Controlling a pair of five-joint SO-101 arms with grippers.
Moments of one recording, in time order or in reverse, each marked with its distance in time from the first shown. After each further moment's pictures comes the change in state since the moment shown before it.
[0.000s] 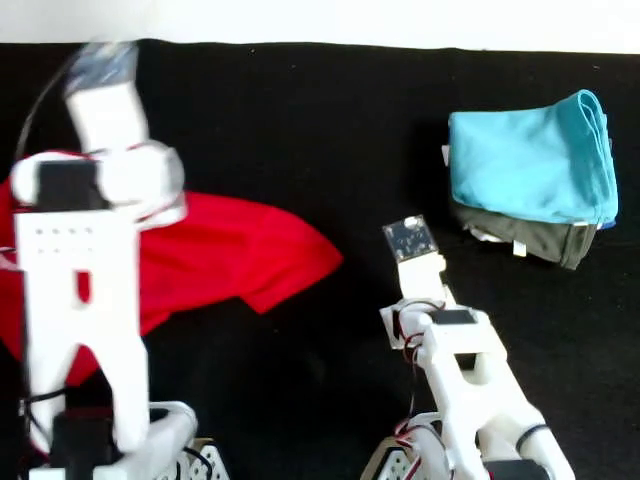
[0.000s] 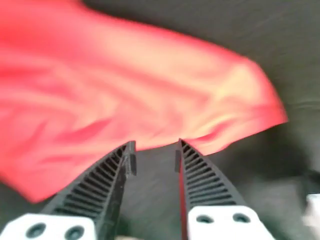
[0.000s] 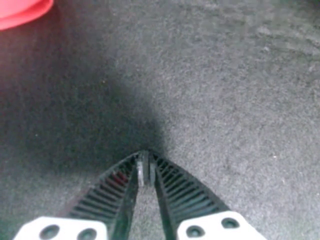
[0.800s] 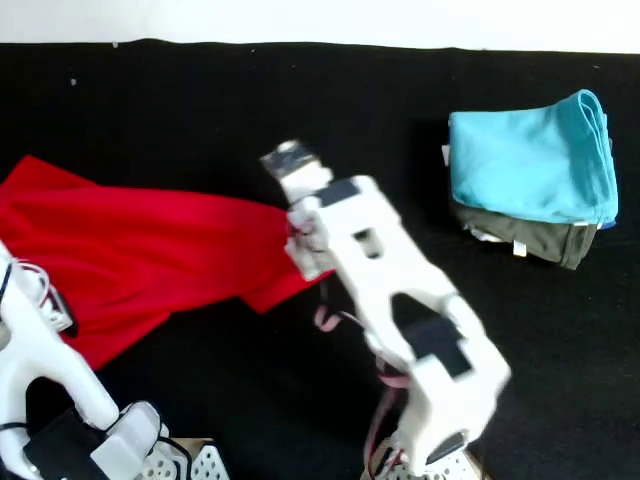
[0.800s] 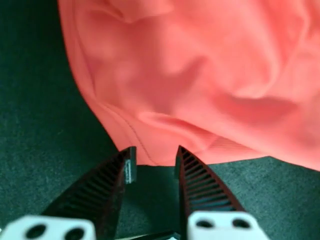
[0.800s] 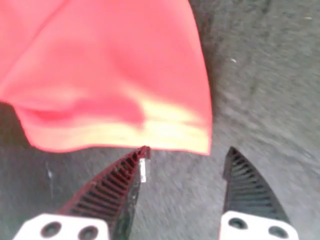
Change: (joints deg) left arm -37.9 0.9 35.0 -20.8 -16.2; right arm -22.9 46.3 -65.9 34.9 -7.8
